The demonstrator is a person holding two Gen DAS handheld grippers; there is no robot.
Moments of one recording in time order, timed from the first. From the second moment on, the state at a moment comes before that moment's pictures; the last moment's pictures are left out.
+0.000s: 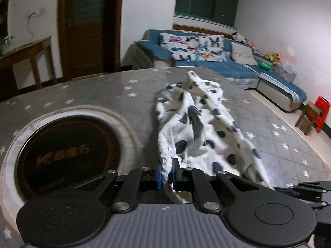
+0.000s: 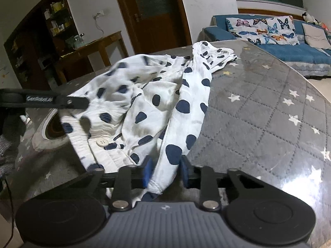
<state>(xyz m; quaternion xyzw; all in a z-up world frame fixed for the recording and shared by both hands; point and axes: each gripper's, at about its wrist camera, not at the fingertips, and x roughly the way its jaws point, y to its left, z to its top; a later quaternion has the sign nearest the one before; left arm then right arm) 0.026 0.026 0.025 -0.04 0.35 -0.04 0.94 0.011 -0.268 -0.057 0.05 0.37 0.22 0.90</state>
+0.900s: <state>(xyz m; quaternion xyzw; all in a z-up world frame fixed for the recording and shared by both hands) -0.085 0.045 0.007 -0.06 0.42 -0.05 0.91 -0.050 -0.291 -0.023 -0.03 0.41 0.31 0.86</state>
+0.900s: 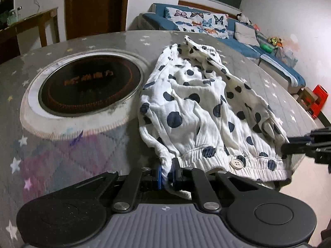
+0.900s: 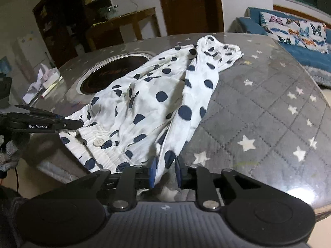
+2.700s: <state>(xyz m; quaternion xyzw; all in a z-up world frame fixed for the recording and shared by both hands) -0.008 0.051 0.000 -0.04 0.41 -0.03 0.91 0.225 -0.269 -0.006 -0.13 0.32 0.14 0.93</state>
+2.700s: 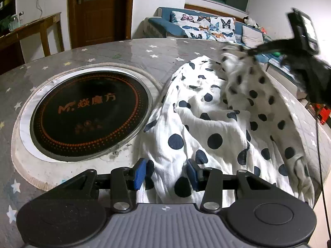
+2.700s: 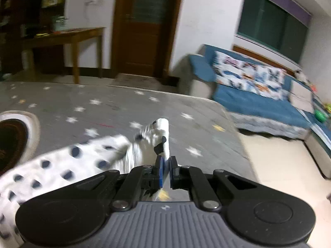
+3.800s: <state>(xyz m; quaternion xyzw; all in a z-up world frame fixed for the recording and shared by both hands) -0.031 0.064 -0.009 -0.04 0.41 -0.04 0.91 0.258 -0.173 -0.059 -0.12 0.43 0.25 0.86</state>
